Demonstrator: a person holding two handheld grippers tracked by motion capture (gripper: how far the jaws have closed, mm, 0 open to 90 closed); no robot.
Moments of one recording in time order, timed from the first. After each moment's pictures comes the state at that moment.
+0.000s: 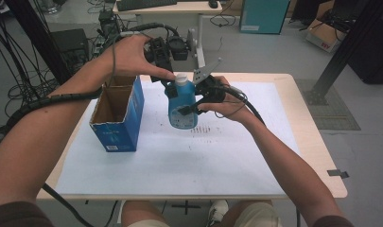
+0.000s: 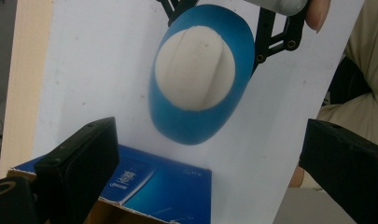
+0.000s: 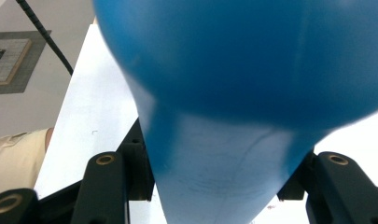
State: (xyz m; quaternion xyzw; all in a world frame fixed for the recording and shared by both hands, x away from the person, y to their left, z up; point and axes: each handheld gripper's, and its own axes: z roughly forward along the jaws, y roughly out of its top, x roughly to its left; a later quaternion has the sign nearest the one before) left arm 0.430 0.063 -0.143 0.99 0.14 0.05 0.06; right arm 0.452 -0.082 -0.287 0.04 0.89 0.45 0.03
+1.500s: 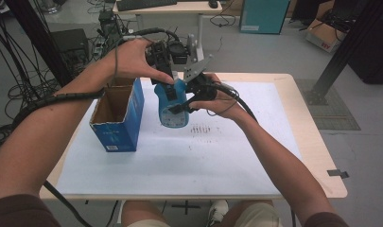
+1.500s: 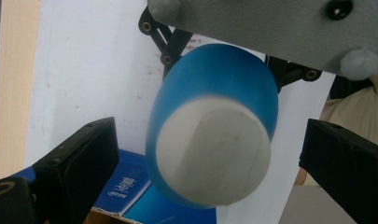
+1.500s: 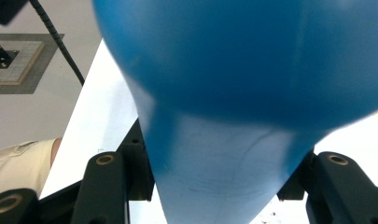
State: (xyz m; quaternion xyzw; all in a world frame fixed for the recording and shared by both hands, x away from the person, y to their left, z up) left arm 0.442 0.064 -0.158 0.99 0.11 0.04 0.06; right arm 0.454 -0.061 -0.277 0.00 0.89 0.45 0.02
